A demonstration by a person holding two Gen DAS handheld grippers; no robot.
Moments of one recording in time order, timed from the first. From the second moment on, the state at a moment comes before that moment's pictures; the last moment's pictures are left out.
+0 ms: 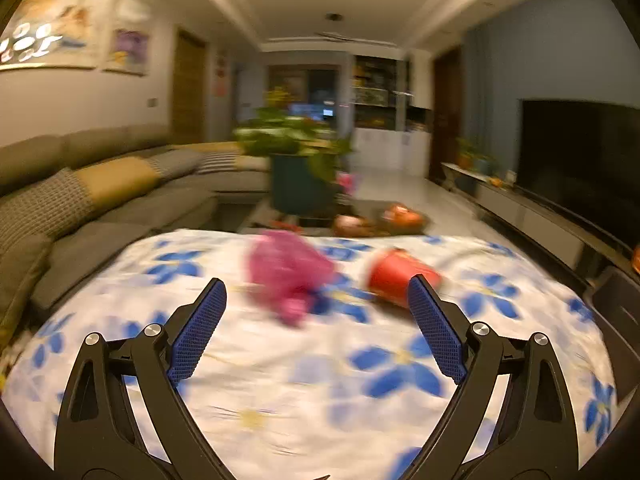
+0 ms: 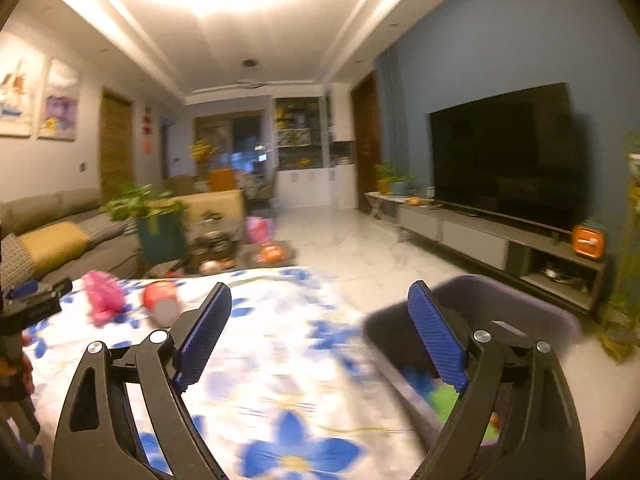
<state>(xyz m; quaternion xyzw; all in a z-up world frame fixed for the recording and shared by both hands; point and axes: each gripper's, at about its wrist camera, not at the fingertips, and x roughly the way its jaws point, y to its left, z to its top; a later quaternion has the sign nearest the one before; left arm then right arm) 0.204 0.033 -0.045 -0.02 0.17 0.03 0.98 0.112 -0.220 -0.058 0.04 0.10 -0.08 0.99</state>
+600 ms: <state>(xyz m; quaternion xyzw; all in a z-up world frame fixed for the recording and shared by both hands) 0.255 0.122 -0.030 -0.07 0.17 0.10 0.98 0.274 -0.076 -0.087 -0.02 0.18 0.05 0.98</state>
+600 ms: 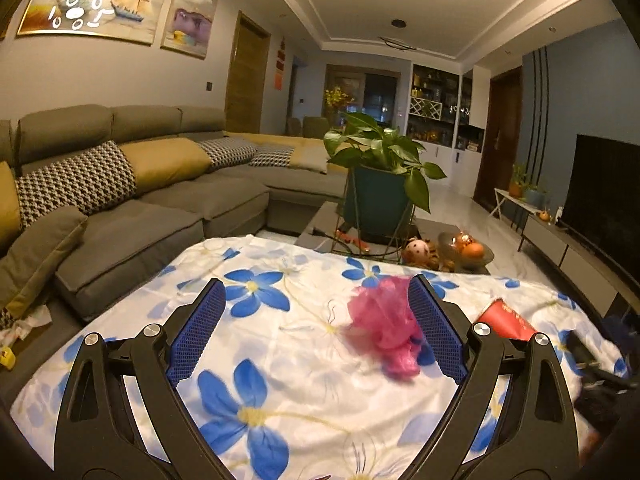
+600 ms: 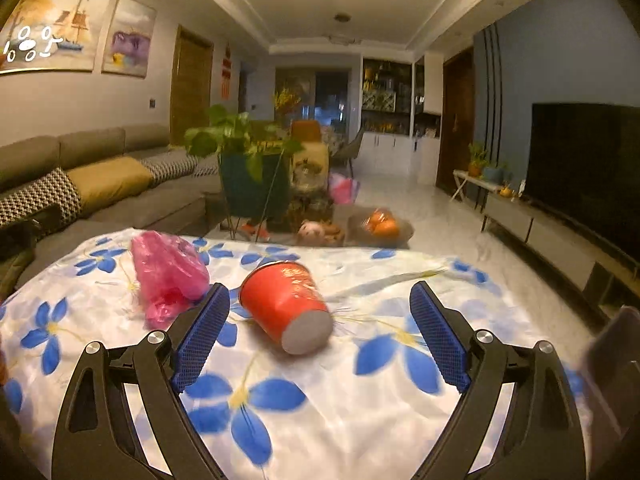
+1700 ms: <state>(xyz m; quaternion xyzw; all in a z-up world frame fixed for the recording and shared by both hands) 0.340 0.095 -0.068 -0.07 0.22 0.00 0.97 0.345 -0.076 -0.120 0.04 0.28 0.08 0.95</state>
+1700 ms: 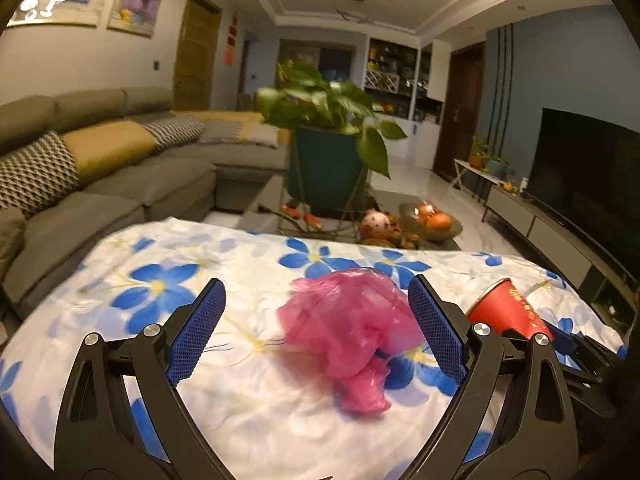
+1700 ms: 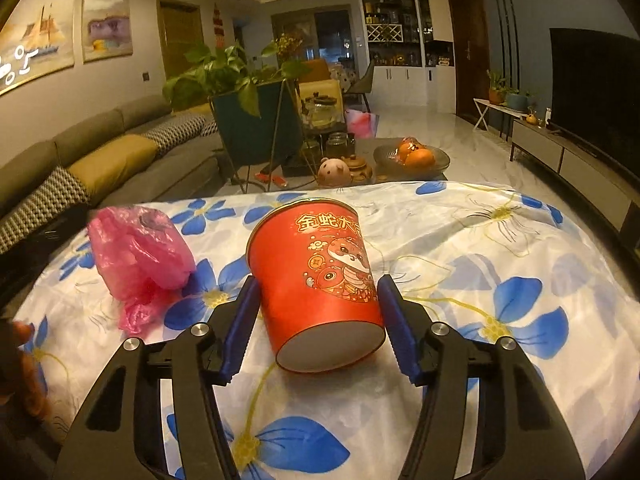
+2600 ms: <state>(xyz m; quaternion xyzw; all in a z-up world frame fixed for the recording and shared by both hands) 0.309 0.071 -0.073 -0.05 0.27 -0.03 0.96 0.294 -0.089 -0.094 0.06 0.23 0.08 0.97</state>
